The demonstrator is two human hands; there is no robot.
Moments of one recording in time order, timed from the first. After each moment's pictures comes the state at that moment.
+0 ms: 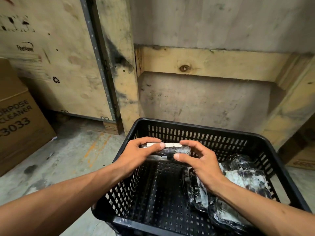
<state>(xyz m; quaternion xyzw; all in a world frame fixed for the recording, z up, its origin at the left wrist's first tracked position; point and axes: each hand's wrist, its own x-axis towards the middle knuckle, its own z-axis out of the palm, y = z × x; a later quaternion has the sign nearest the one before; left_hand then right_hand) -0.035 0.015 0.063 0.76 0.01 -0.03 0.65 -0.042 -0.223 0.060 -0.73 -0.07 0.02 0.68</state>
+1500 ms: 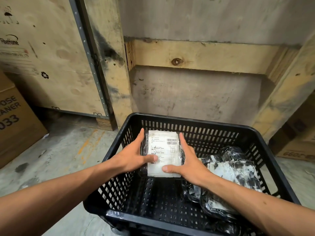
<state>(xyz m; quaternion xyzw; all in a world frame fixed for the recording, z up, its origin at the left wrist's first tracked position) -0.039 0.016 0.053 0.85 -0.03 -0.16 0.49 -0.042 -0.226 0.036 -0.82 -0.09 0.17 0.53</state>
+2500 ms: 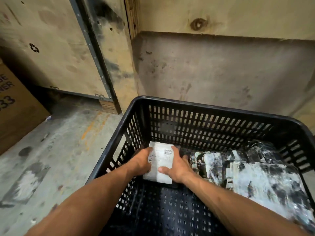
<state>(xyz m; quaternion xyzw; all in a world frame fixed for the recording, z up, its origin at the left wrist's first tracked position) -0.008 0.008 -0.034 0.89 0.12 -0.28 0.33 0.000 -0.157 -0.063 -0.89 0.01 0.31 0.33</state>
